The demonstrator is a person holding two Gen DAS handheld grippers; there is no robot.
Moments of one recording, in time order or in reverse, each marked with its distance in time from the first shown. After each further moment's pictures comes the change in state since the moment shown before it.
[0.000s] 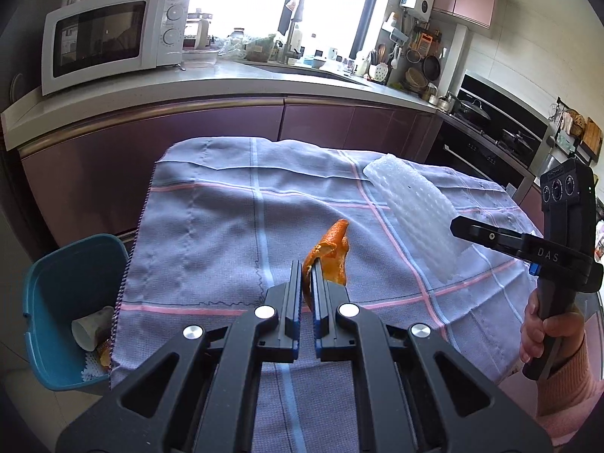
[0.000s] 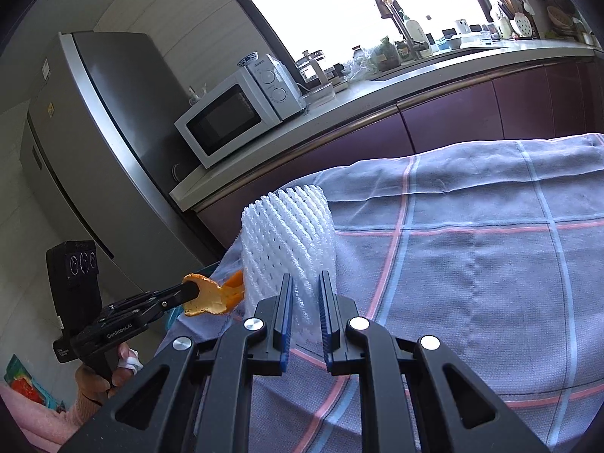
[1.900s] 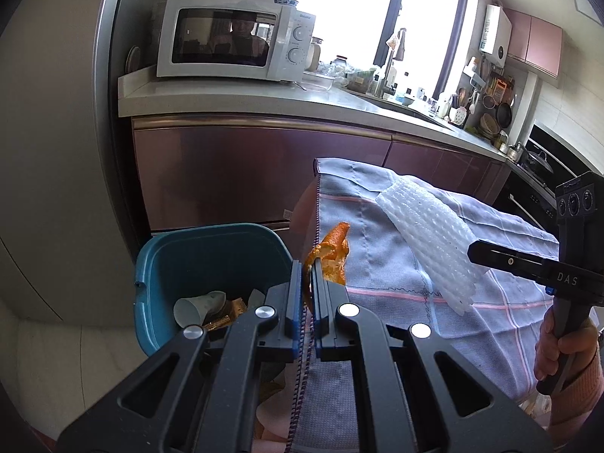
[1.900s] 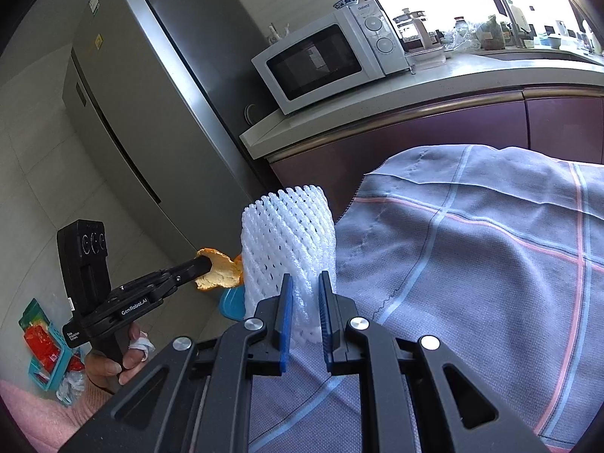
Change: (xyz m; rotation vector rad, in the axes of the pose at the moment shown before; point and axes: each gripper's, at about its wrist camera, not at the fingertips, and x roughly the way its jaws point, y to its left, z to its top) left arm -0.102 0.126 -0.027 -0.179 -0.107 0.253; right arm 0.103 0.115 0.004 -0.172 0.171 0.201
